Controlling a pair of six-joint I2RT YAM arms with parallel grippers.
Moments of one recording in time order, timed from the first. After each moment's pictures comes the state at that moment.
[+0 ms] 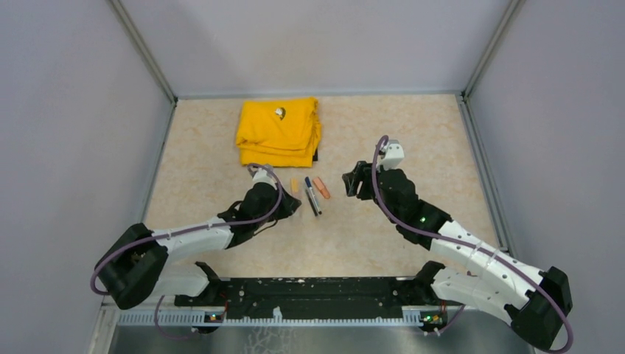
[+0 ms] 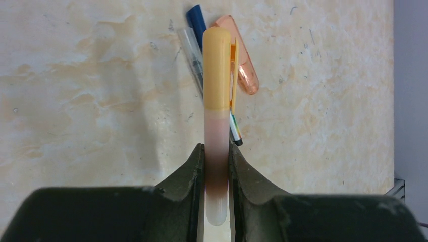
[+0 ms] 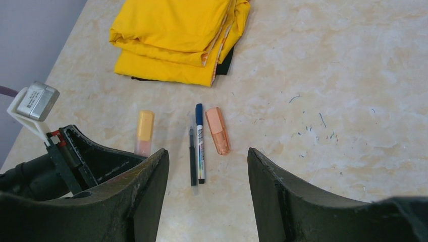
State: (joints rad) left arm -0.79 1.25 0.46 0.29 -0.21 -0.88; right arm 0.79 0.88 0.68 -0.10 0.37 0.48
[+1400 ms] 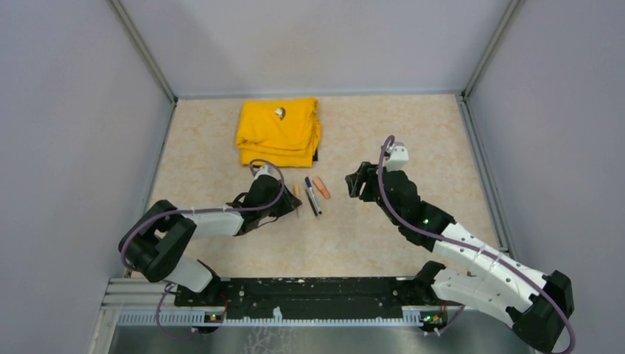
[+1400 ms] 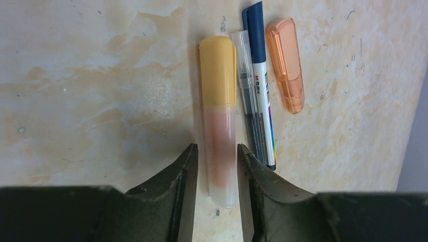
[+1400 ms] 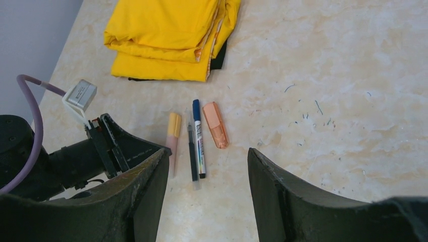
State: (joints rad) left arm -0.67 1.50 0.51 0.33 -0.08 -0.95; right arm 0.79 0.86 0.68 -0.15 0.39 0.55
